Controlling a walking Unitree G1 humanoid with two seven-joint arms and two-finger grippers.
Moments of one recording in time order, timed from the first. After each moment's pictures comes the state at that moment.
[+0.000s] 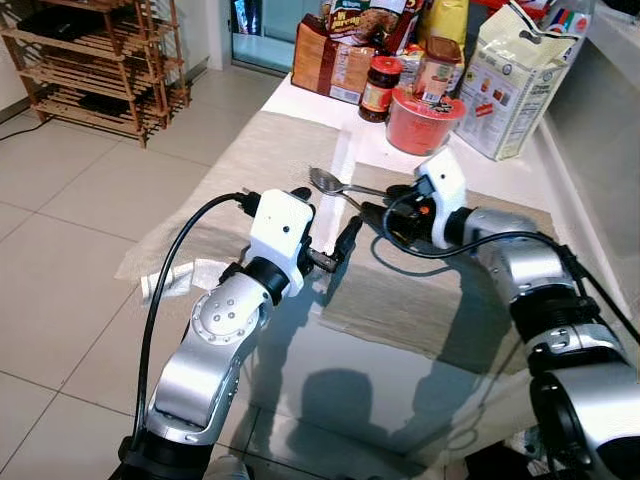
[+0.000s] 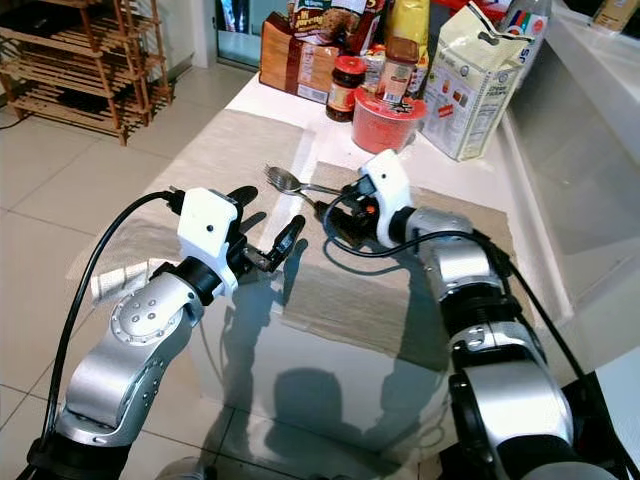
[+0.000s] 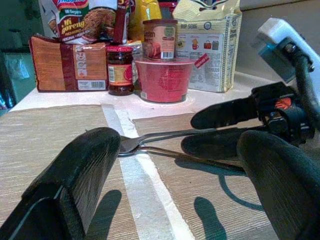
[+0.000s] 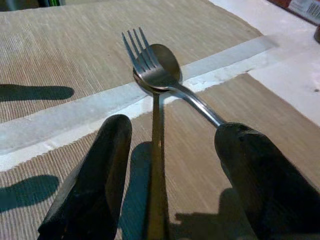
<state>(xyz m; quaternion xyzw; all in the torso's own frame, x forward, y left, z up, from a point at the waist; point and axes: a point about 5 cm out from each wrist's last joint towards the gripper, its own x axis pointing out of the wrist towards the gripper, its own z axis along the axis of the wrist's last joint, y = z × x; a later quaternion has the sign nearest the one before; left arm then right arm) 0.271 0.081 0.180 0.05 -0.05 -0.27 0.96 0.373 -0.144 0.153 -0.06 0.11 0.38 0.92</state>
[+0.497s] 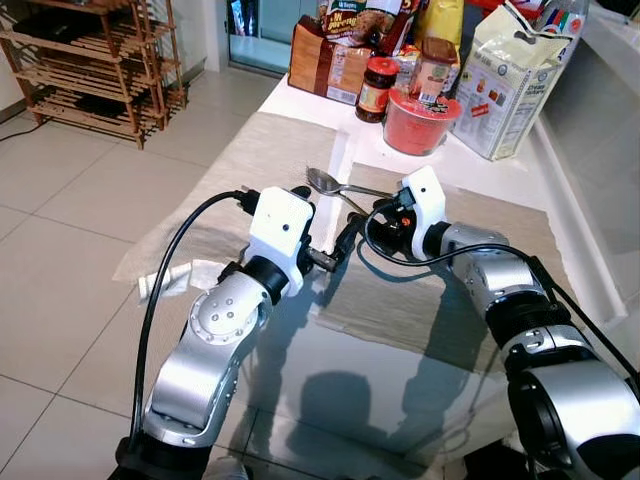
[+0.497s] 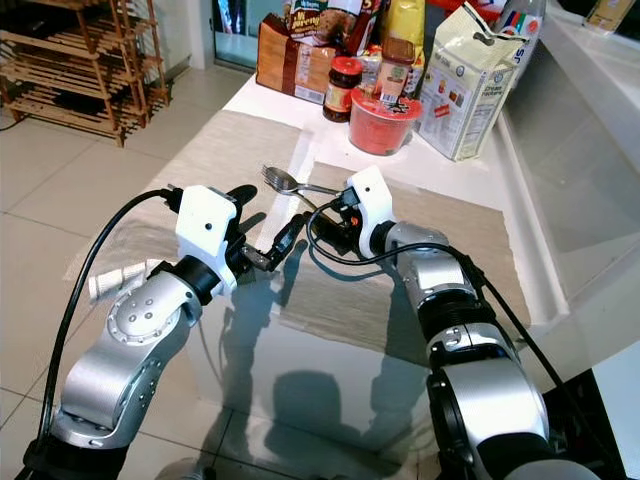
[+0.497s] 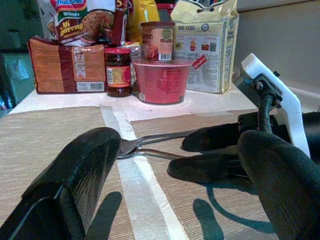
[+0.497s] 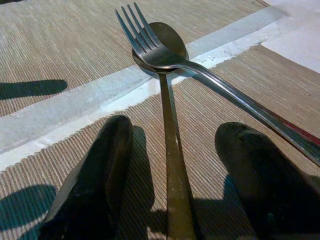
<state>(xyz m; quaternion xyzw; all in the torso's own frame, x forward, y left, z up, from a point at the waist) 0.269 0.081 0.184 0.05 -0.05 -0.27 0.96 0.374 -0.125 0.132 -0.03 0.12 0.36 0.92</state>
